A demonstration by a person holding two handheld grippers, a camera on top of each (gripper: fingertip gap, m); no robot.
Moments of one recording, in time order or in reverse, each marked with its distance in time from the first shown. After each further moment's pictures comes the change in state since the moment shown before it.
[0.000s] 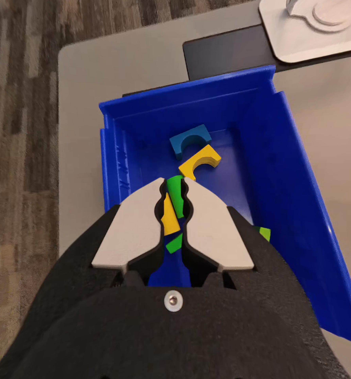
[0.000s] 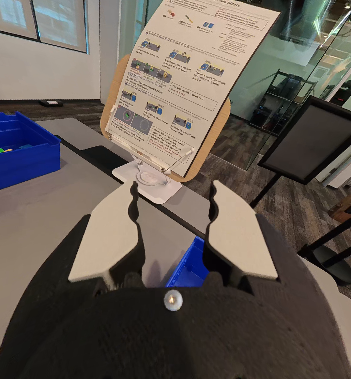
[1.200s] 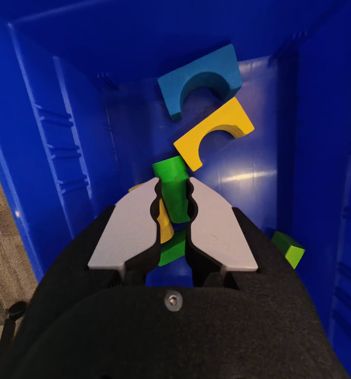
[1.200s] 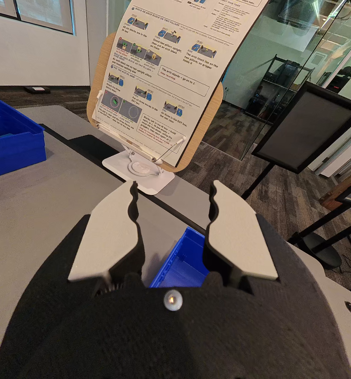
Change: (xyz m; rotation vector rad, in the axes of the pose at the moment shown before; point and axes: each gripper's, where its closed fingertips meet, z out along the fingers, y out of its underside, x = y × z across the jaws) left arm 0.006 0.059 0.073 -0.422 -0.016 -0.026; right arm 0.015 0.013 0.002 -0.059 0.031 -0.007
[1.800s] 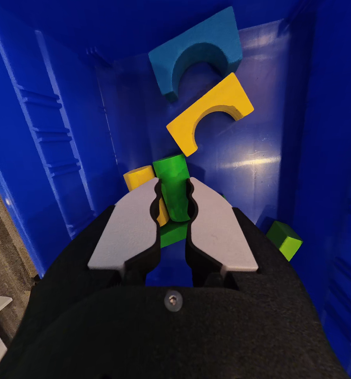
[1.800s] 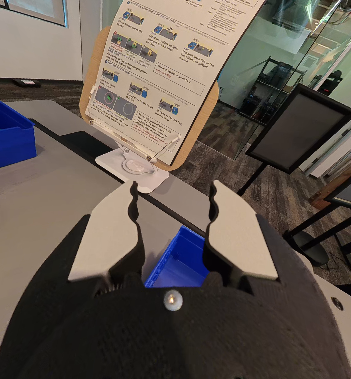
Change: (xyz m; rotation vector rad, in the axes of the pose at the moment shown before) left arm 0.006 0.013 -0.004 -0.094 -0.070 0.017; right arm 0.004 0.001 0.000 -0.008 0.026 -0.029
